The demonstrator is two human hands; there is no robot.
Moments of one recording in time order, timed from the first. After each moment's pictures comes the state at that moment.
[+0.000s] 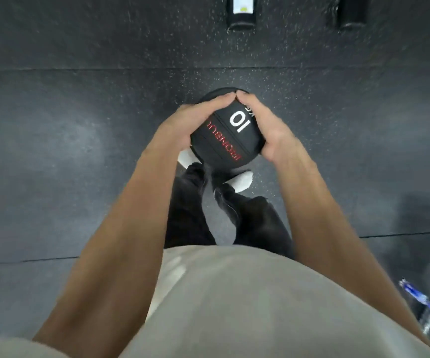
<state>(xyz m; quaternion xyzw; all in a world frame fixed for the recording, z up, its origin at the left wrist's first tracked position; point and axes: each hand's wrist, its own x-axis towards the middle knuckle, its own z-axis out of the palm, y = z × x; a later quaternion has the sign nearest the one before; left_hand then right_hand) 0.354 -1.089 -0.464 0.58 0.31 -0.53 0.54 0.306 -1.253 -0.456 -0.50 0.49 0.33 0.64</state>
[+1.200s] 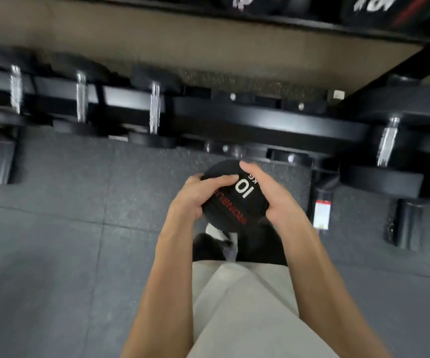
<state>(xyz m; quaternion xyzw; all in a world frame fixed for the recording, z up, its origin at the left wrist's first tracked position) 0.965 -0.766 -0.334 0.57 0.39 -0.40 0.60 0.962 -0.936 -0.337 -0.50 0.45 0.39 0.63</state>
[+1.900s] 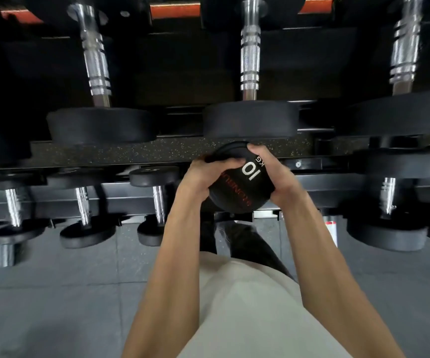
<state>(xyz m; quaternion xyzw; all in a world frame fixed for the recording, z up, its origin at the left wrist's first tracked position) 1.269 -0.765 -0.337 0.64 0.30 -0.42 0.57 1.229 -0.930 -0.327 -0.49 0.44 0.29 0.69</state>
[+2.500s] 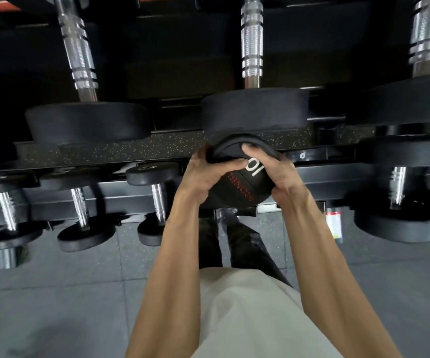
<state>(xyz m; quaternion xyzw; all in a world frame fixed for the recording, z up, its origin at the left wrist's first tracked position) 1.262 -0.758 -0.353 0.70 0.21 -0.36 0.58 1.225 -0.921 -0.343 -0.50 0.45 0.18 0.71</state>
